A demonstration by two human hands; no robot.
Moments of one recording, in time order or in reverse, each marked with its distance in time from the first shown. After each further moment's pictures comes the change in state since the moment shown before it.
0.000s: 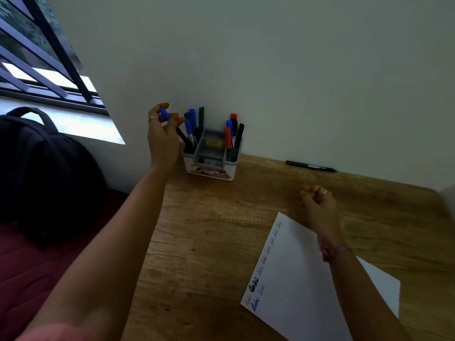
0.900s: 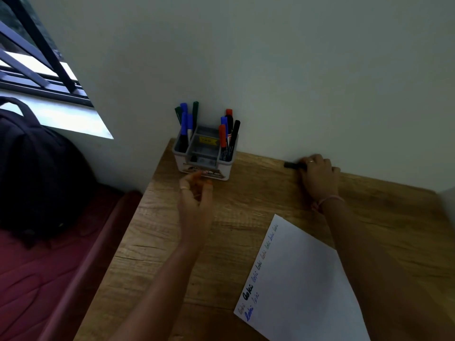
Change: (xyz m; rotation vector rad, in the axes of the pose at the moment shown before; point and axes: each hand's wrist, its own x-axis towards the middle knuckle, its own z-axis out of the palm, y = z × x) left_hand -0.145 -0.008 0.031 0.013 -0.023 -0.214; right_hand 0.125 0.019 0.004 -1.228 -0.062 -0.342
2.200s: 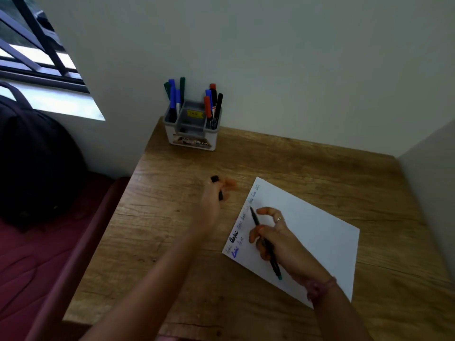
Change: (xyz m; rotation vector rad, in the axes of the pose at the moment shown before) left_hand -0.087 0.000 0.002 -0.076 -0.374 -0.358; right_hand -0.258 -0.053 -0.061 1.415 -0.648 0.259
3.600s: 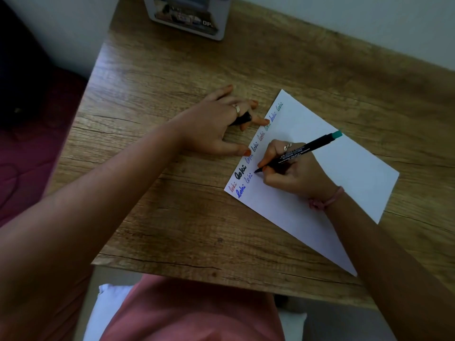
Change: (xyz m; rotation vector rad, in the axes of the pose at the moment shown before) left_hand 0.077 -0.033 -0.041 1.235 -0.695 0.691; right_hand 0.070 0.034 -0.033 -0.547 -0.250 -0.526
